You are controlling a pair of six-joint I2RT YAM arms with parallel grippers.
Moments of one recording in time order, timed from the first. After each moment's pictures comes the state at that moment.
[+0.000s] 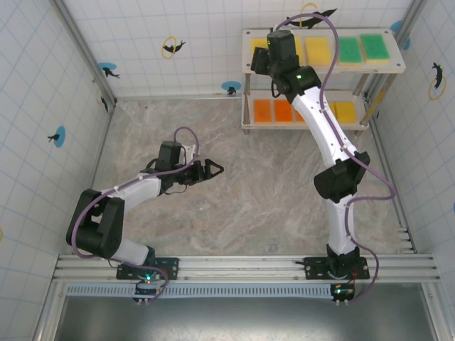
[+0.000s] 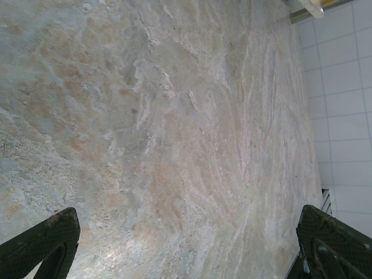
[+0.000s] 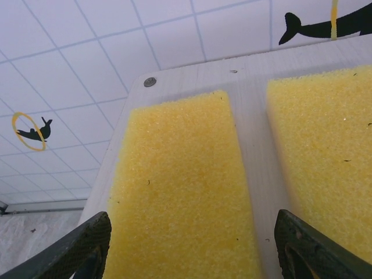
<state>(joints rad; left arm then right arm) -0.35 1.47 0.70 0.00 0.69 -0.55 0.48 2.13 2.45 -0.71 0.28 0.36</state>
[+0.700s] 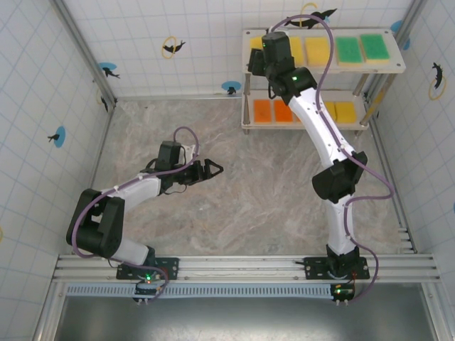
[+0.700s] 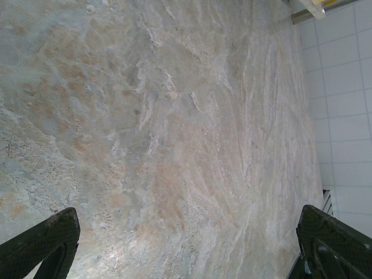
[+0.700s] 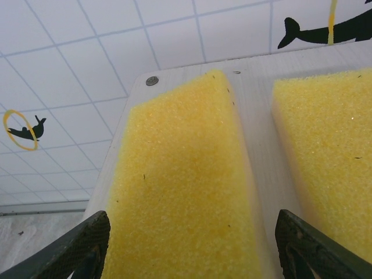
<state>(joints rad) -0.35 1.48 0.70 0.00 0.69 -0.55 0.50 2.13 2.45 -0.71 0.33 0.33</state>
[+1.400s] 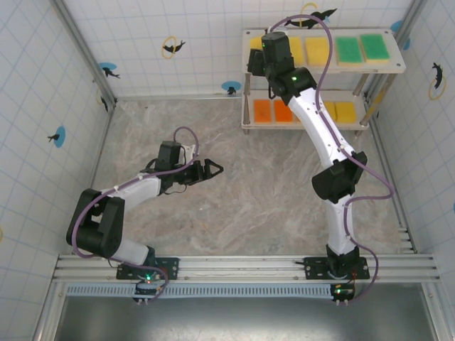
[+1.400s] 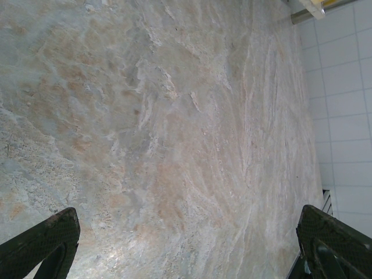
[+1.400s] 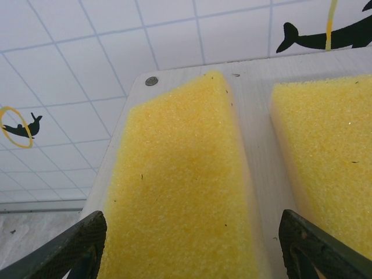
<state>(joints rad) -0.35 1.48 0.70 0.00 0.69 -0.55 0.50 2.13 2.45 -0.70 0.34 0.30</state>
